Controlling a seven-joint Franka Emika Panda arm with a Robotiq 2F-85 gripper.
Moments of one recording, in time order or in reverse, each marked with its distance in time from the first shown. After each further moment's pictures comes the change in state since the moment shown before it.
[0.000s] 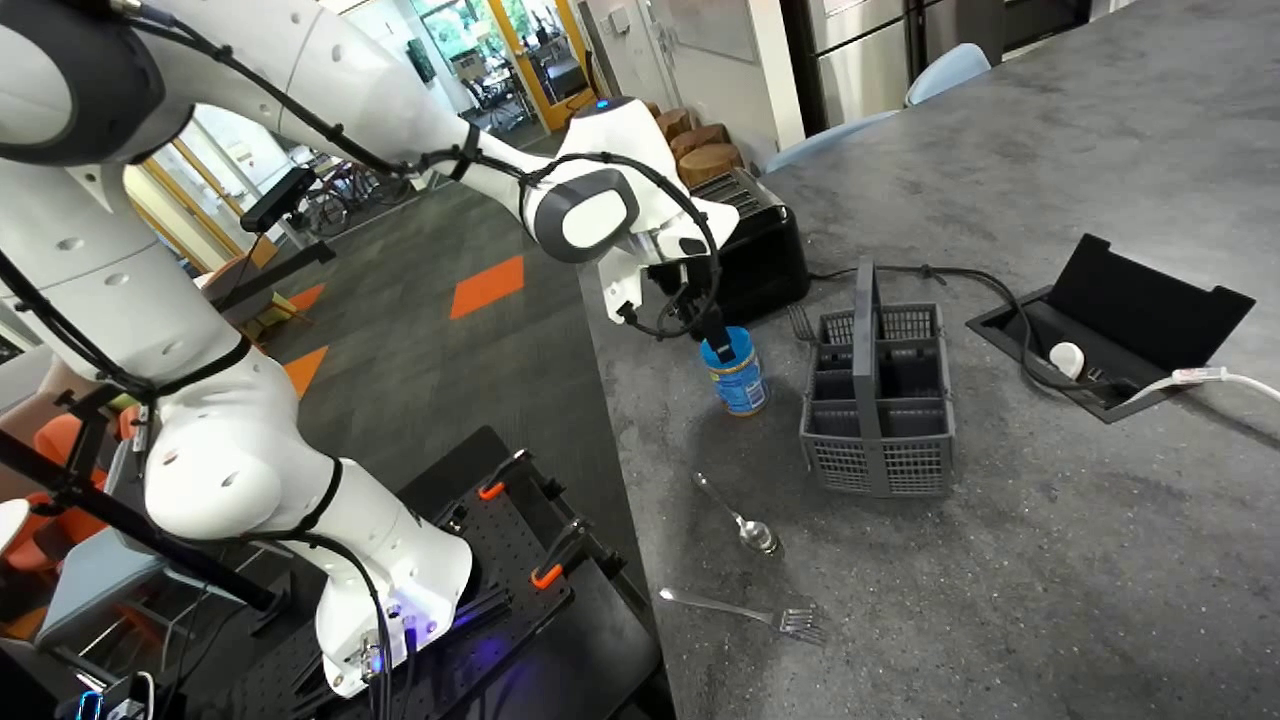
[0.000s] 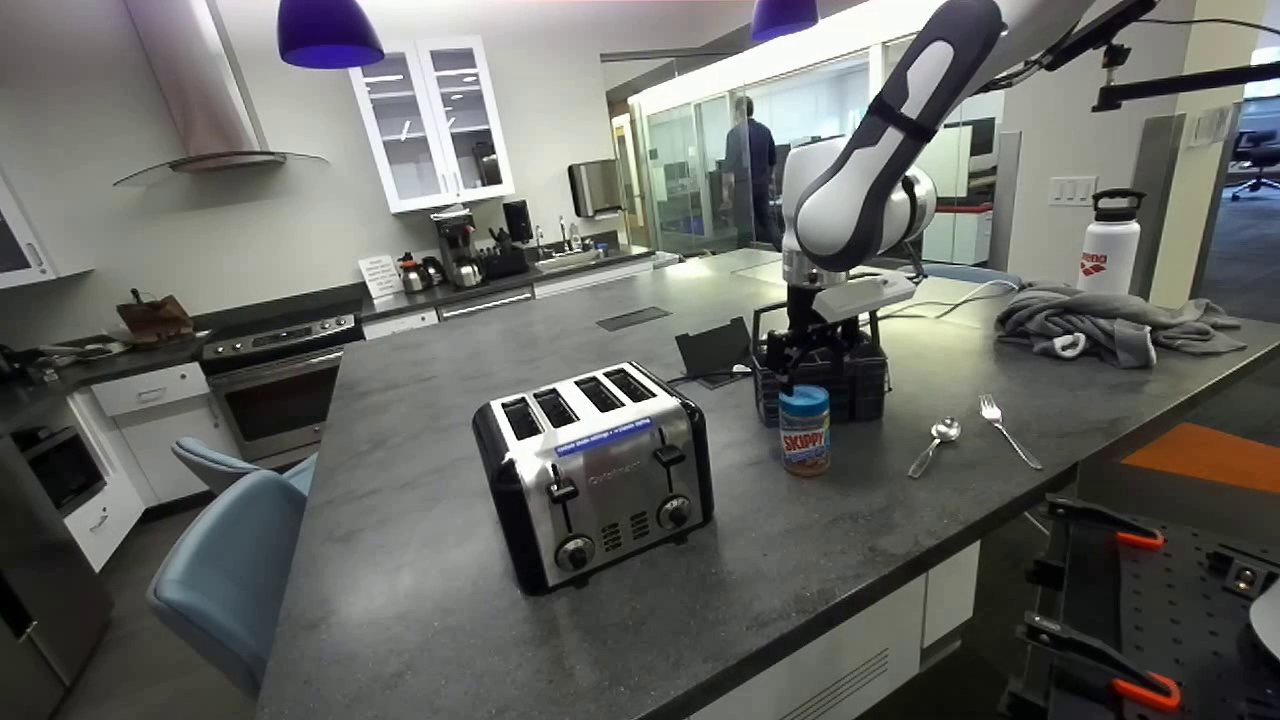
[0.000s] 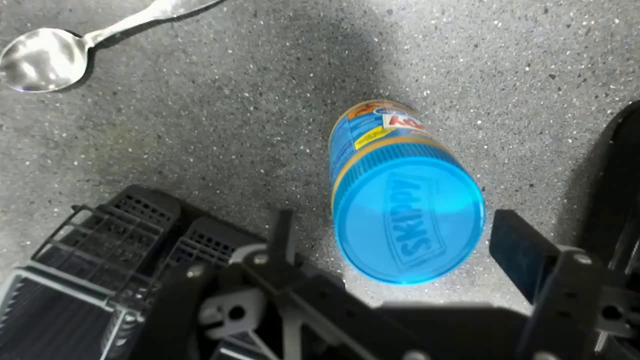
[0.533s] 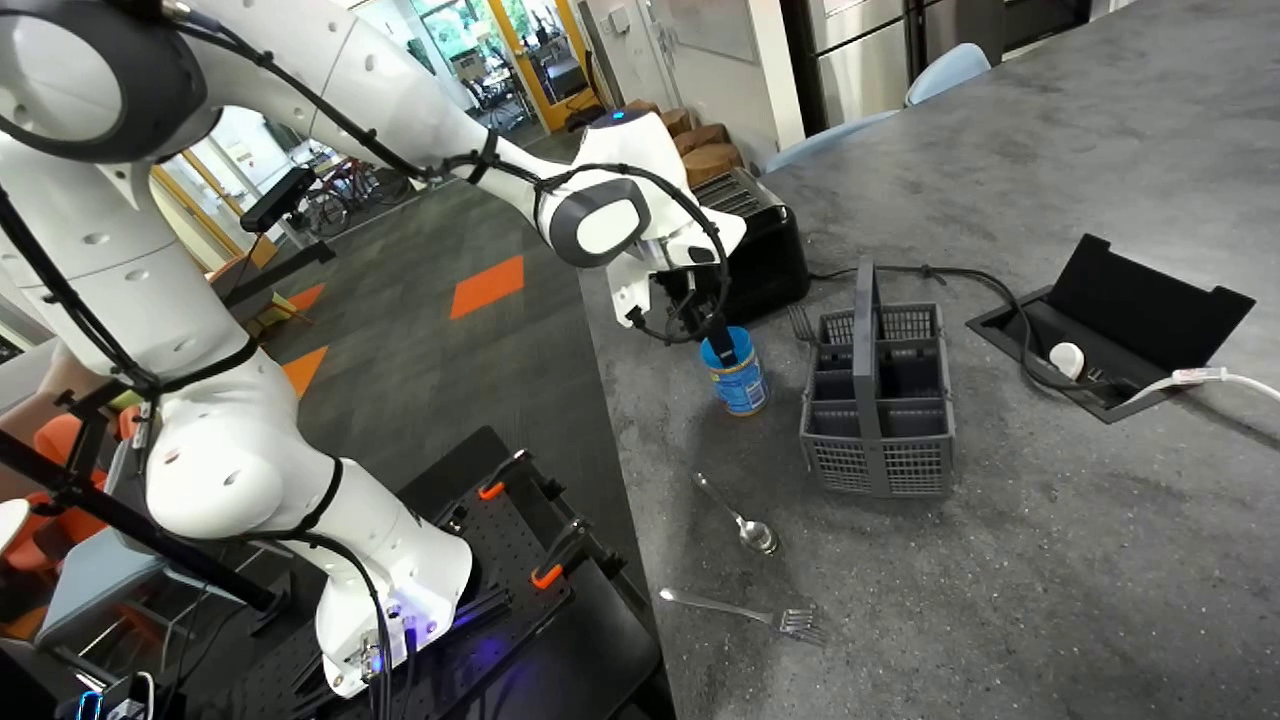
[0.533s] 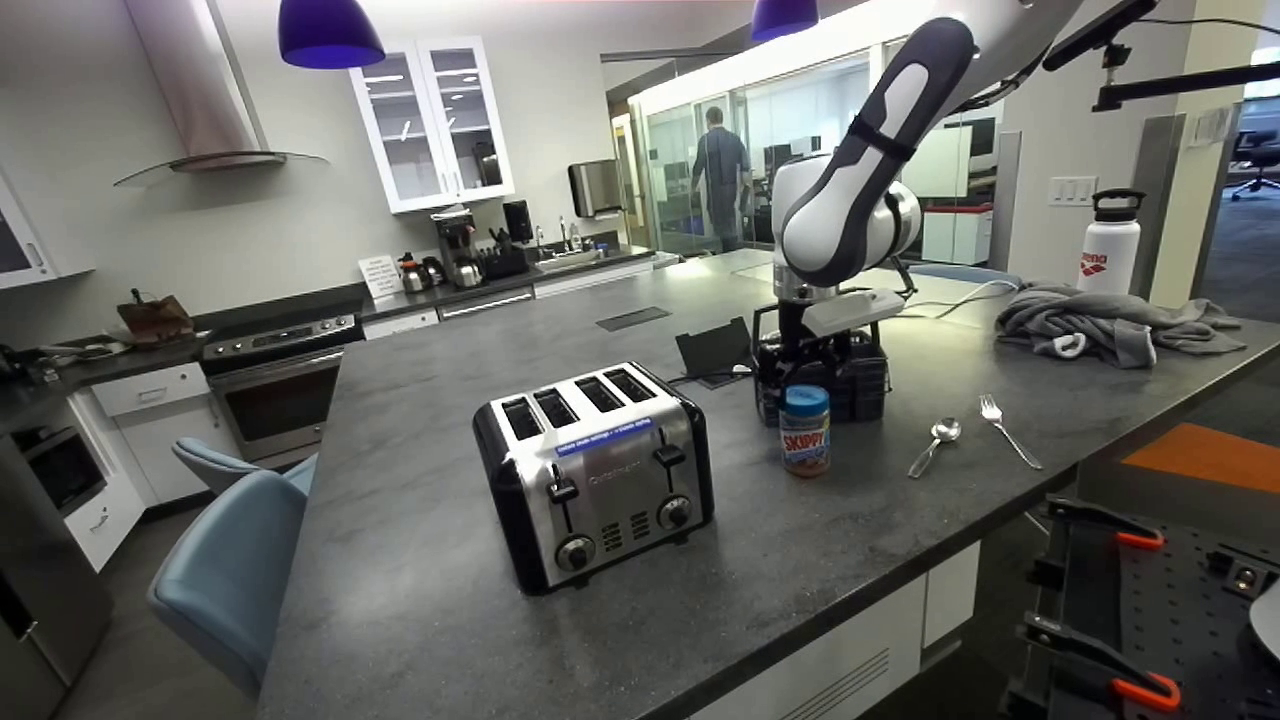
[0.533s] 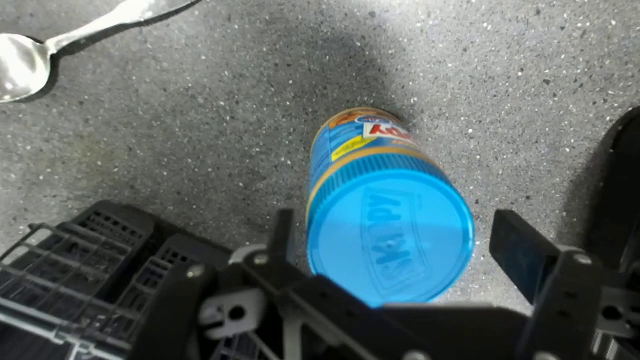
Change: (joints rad) arm 0.014 0.065 0.007 0.038 0.032 0.000 0.000
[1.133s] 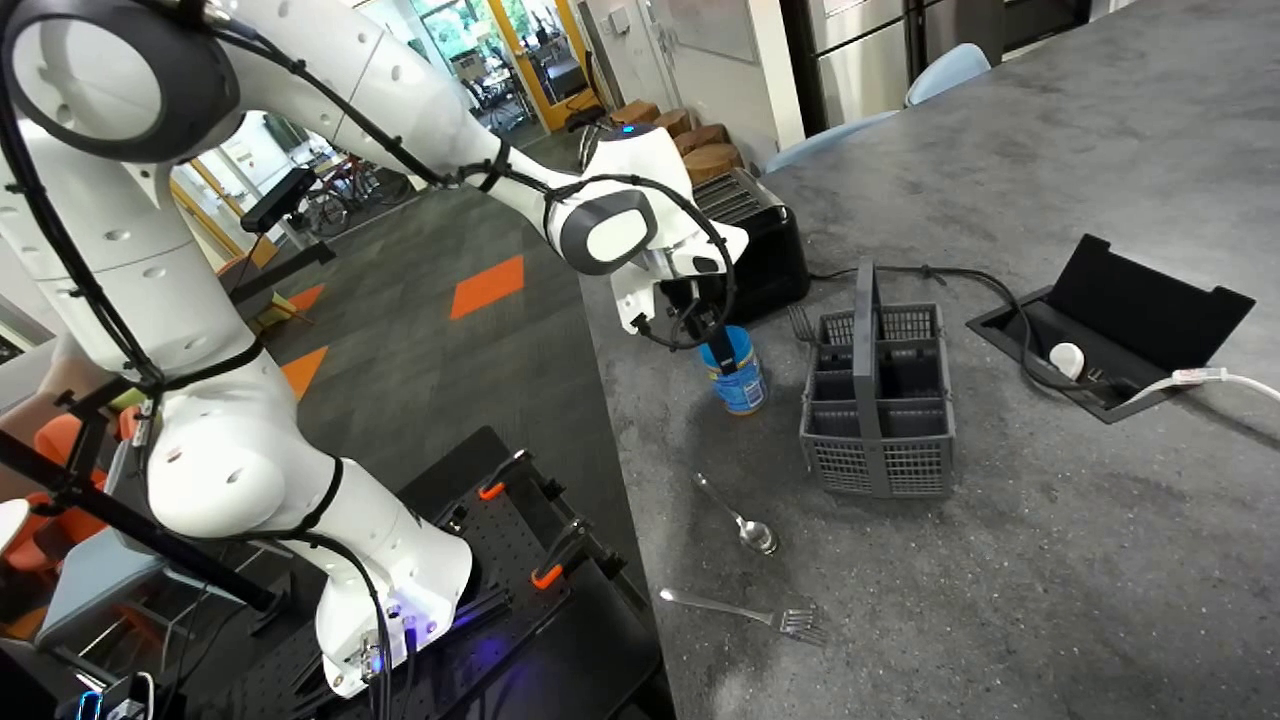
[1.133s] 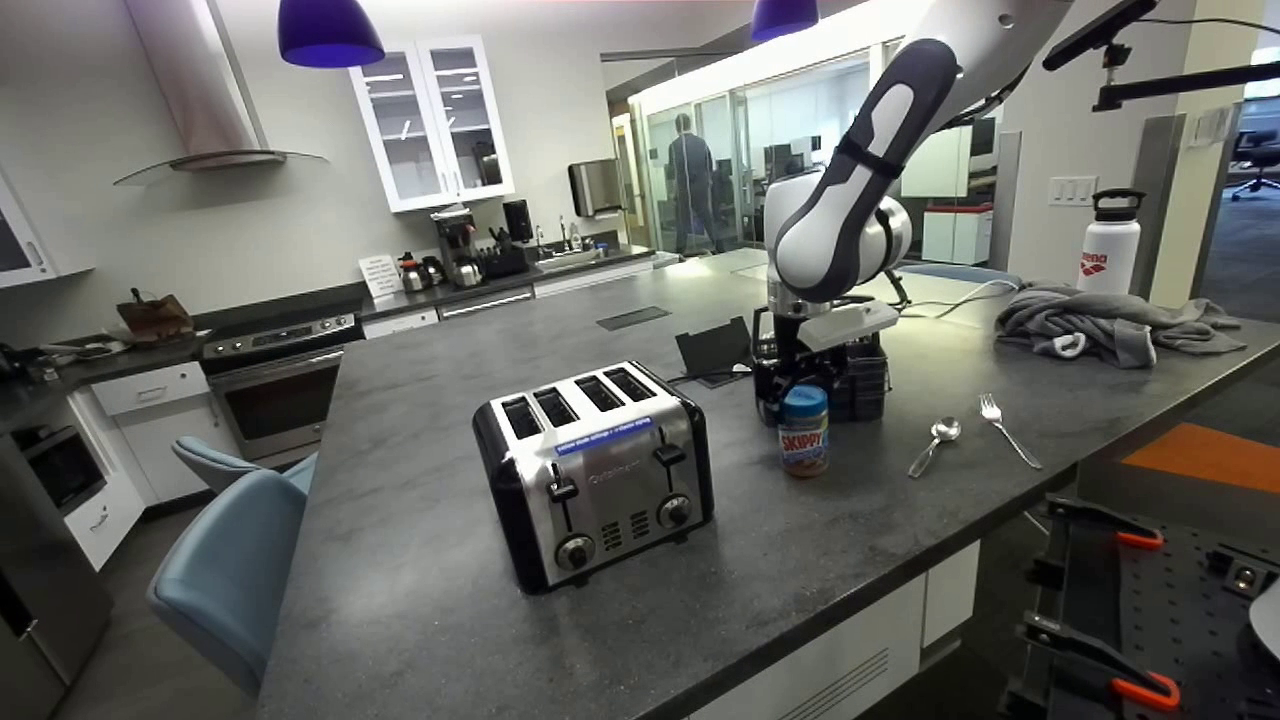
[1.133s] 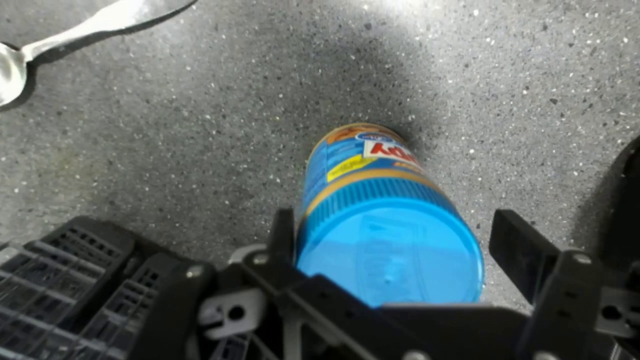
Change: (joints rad) arm 0.019 0.053 -0.003 0.021 0.000 0.000 0.001
